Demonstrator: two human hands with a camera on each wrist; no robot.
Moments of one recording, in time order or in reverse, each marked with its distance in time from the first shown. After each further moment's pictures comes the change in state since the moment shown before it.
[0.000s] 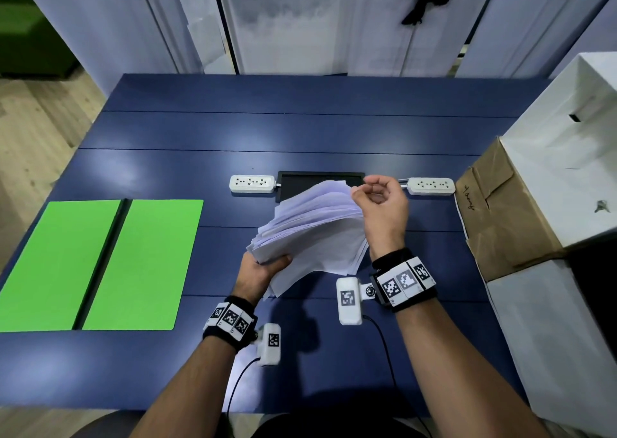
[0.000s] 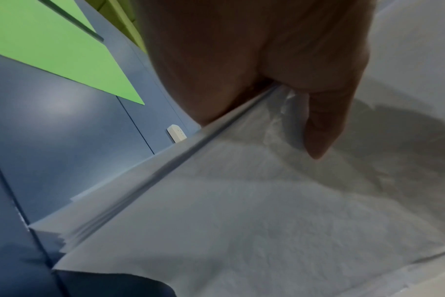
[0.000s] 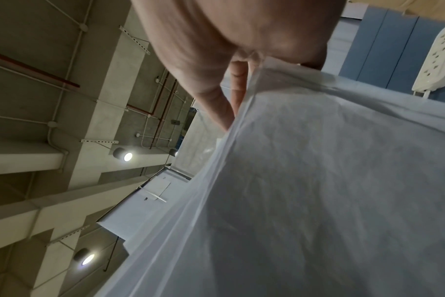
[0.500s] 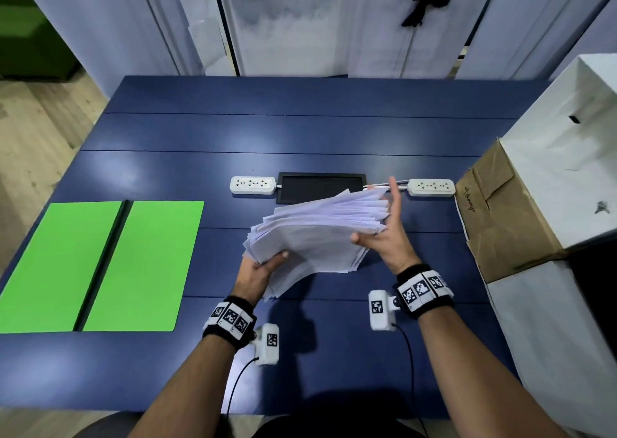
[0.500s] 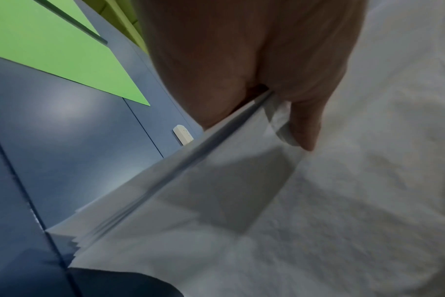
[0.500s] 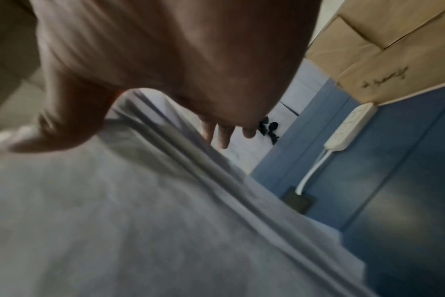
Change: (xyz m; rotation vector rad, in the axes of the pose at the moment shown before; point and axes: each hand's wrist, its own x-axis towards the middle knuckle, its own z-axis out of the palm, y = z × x) left_hand 0.001 -0.006 -0.004 0.020 0.041 -0.037; right_hand 0.012 0.055 -0.052 -0.031 -0.534 0.027
